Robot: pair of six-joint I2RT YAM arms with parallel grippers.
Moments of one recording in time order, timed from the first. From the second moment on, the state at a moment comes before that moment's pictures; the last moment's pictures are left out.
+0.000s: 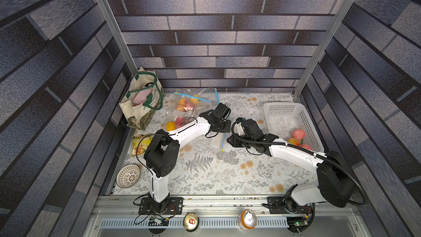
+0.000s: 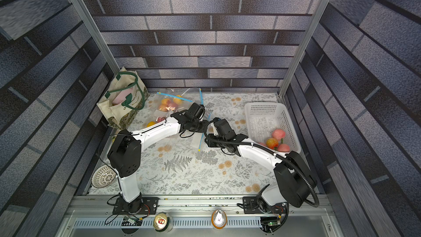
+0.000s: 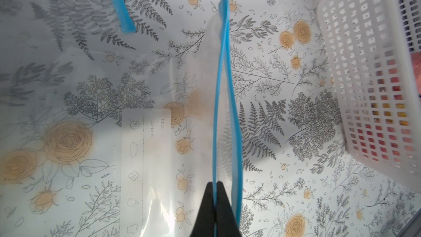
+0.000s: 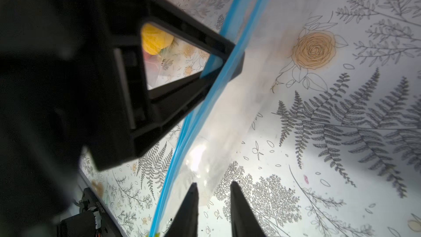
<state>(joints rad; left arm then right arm) -0.70 1.86 1.47 -0.53 0.10 -0.48 0.69 1.40 0.85 -0.23 -0.22 0.61</state>
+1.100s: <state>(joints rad) -0.73 1.82 1.42 -0.45 0.17 -0.53 0.54 1.51 1.05 -0.26 -0.11 0.92</state>
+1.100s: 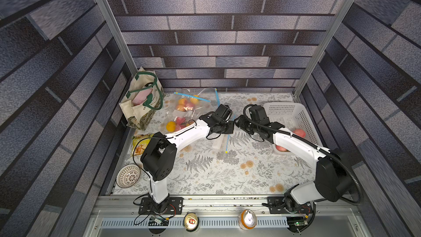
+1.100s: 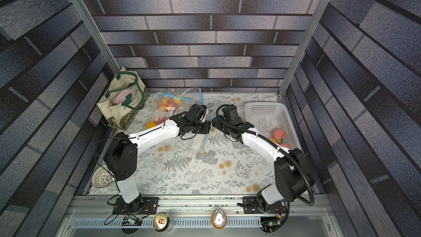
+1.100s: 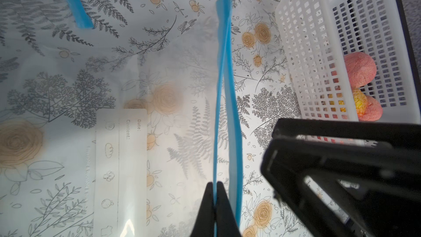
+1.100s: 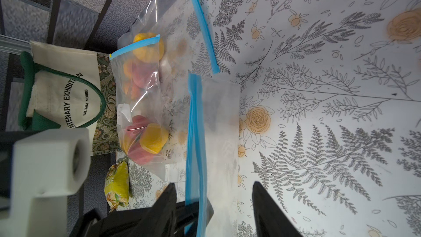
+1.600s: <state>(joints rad) -0.74 1.80 1.42 -0.46 0.15 -0.53 0.54 1.61 1.08 -0.25 -0.16 0.93</state>
